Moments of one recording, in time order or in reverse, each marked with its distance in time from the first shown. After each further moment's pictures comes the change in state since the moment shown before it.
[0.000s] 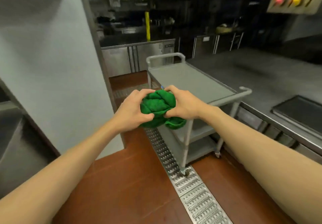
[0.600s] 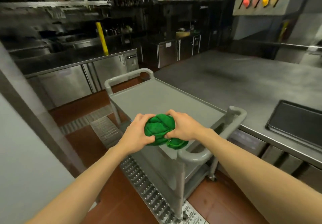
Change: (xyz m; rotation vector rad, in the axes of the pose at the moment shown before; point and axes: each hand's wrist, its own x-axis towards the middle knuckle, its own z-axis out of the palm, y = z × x) left_hand 0.348 -0.136 0.164 -0.111 -0.233 0.122; right_hand 0.243 0.260 -0.021 -0.040 0.062 0.342
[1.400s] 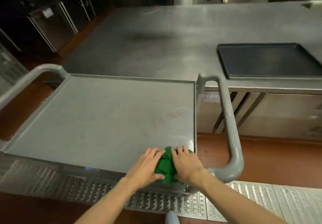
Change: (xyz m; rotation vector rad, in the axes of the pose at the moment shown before) left_hand 0.192 -0.194 0.164 0.195 -0.869 0.550; right_hand 0.126 0.084 0.182 -0.295 -0.218 0.793
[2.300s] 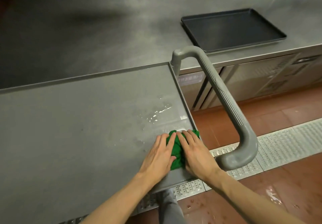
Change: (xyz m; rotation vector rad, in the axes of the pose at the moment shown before) left_hand 0.100 -0.031 -0.019 -0.025 0.040 0.352; right_hand 0.057 0.012 0.017 0.232 0.331 0.287
